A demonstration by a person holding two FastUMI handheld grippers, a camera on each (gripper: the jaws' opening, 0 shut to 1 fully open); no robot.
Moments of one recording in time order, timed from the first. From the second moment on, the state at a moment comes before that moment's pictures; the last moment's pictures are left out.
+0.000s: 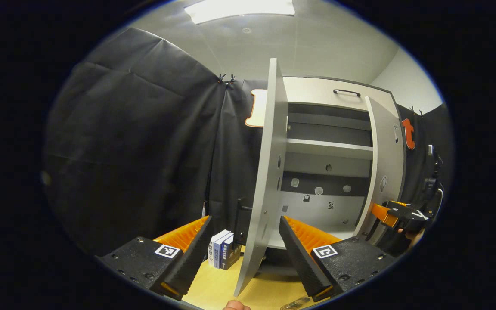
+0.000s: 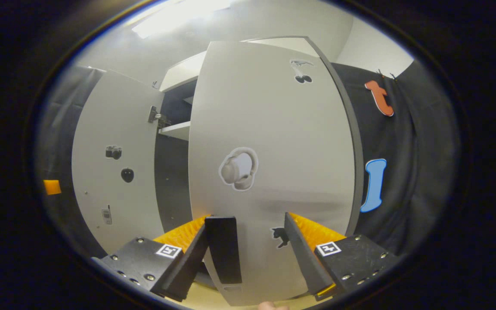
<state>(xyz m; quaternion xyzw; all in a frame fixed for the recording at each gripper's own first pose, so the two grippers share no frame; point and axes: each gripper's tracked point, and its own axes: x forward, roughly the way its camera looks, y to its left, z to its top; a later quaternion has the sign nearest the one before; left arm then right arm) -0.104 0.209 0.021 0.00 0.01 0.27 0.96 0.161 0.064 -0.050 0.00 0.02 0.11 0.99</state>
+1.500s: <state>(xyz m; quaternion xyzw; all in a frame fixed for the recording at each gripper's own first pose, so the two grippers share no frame) -0.080 0.270 0.018 -0.01 0.00 0.25 0.97 0.220 0.078 -0.064 -0.03 0.01 0.00 1.00</state>
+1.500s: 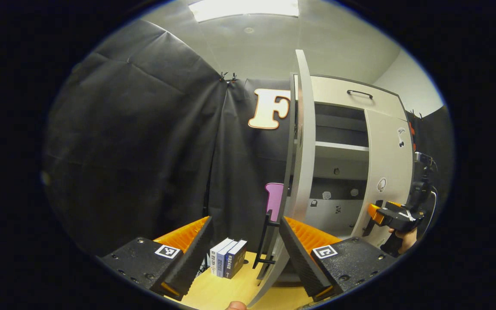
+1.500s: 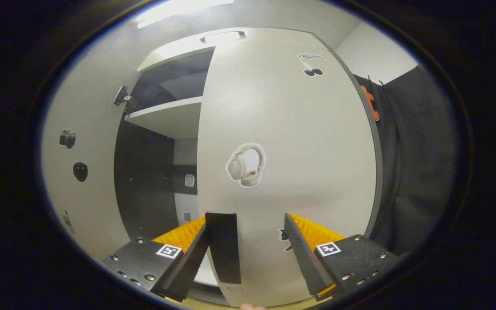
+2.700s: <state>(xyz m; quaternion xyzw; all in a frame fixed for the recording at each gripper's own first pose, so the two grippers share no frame) -0.048 0.239 0.009 -0.02 0.02 0.07 1.00 0.095 0.063 -0.023 0.00 0.01 -0.05 1.00</state>
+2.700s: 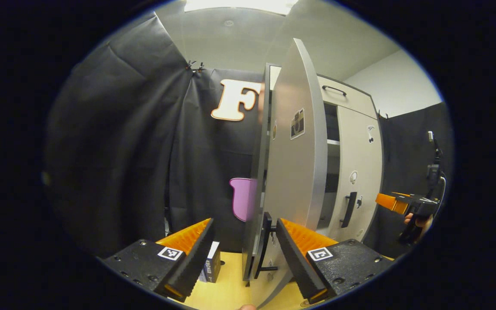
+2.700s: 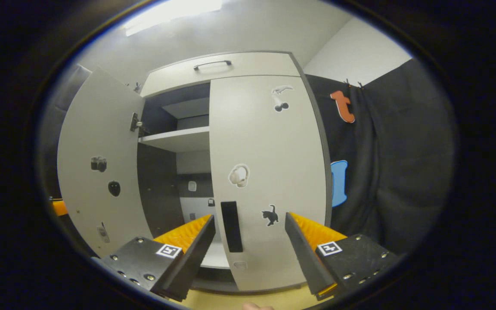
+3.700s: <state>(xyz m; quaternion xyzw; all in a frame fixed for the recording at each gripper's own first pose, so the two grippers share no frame) 0.038 0.107 -0.023 -0.08 0.03 -0.04 1.00 0.087 -0.001 -0.020 -0.02 0.02 -0.04 1.00</state>
